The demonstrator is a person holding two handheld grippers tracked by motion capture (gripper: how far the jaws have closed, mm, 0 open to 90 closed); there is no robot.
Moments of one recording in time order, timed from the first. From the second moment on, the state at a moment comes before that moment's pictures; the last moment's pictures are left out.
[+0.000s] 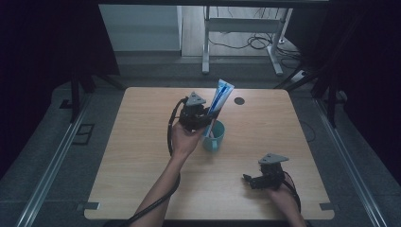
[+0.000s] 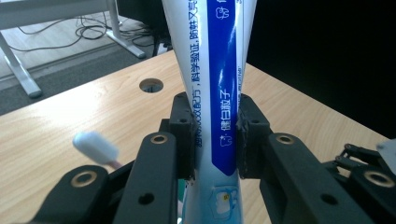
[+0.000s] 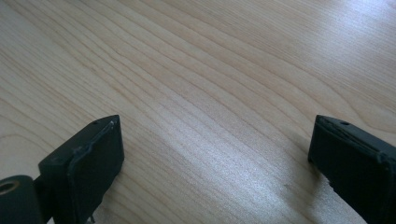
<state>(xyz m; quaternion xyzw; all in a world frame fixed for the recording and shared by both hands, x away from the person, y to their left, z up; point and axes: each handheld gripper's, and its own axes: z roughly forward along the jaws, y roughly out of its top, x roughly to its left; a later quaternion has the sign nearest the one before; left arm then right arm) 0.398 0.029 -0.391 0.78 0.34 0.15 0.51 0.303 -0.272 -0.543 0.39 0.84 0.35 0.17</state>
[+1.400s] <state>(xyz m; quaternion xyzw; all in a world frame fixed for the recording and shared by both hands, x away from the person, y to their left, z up) 0.419 0.006 -0.427 0.75 0.36 0.18 0.52 0.304 -0.272 -0.543 0.39 0.84 0.35 0.17</state>
